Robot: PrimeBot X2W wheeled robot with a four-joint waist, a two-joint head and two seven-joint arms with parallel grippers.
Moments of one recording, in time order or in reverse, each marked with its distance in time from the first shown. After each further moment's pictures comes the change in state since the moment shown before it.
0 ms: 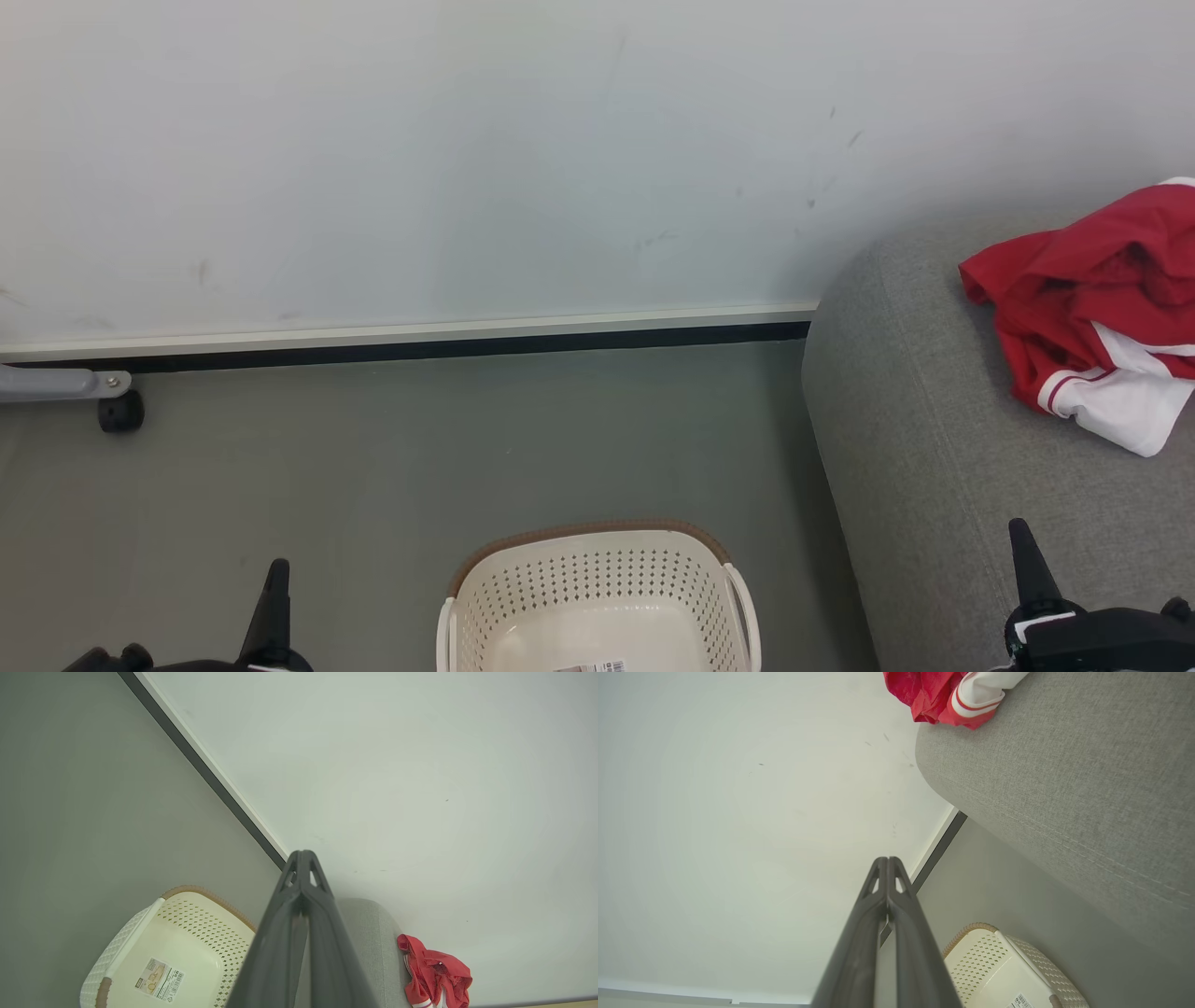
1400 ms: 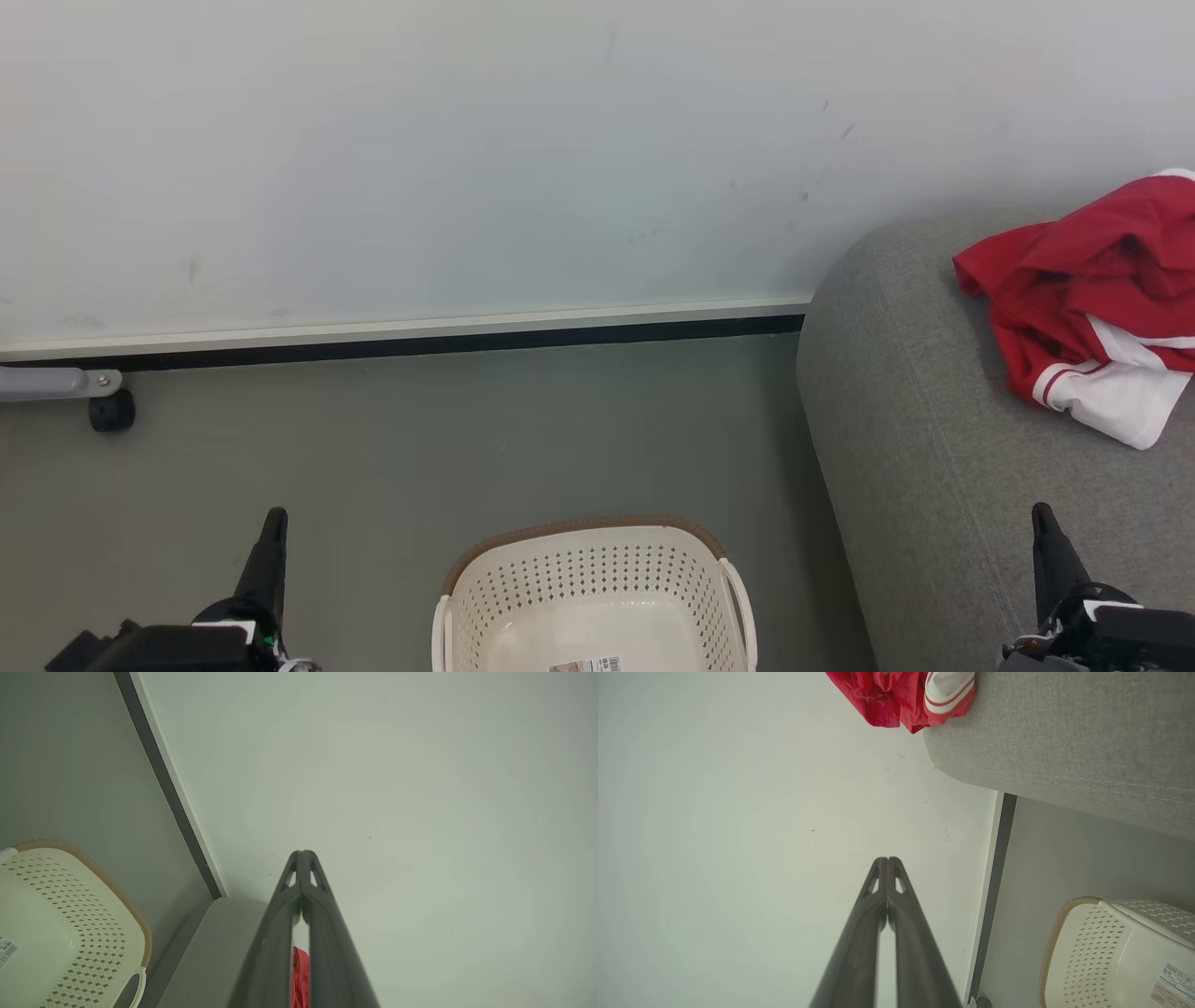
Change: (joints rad) left arm -0.101 -0.034 0.076 0.070 -0.415 -0.086 0.116; right arm -0.053 0.062 -0.141 0.056 0.400 0.084 0.114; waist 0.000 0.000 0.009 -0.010
